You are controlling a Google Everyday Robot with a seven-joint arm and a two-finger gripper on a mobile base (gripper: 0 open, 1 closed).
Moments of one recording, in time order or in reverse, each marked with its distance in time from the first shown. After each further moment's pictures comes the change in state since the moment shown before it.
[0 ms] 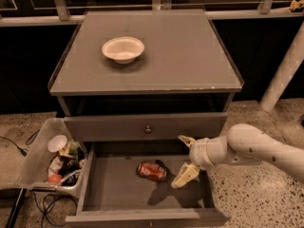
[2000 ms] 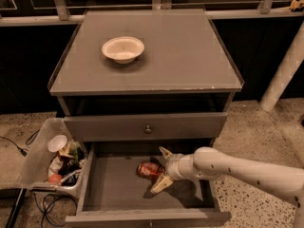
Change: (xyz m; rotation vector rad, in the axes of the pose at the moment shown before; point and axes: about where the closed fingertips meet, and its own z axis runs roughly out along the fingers) arm 0.056 -0.016 0.155 0.073 -0.035 -0.067
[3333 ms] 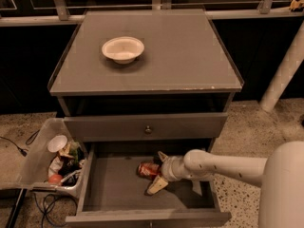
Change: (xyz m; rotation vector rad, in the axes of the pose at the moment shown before) arm 0.037 -0.005 0.052 0.000 0.080 0.087
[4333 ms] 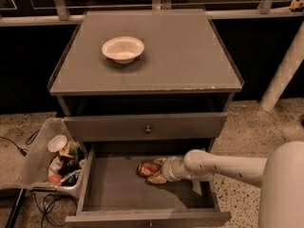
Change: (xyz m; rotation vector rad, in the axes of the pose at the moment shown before) arm 0.000 0.000 0.000 -0.001 0.001 0.001
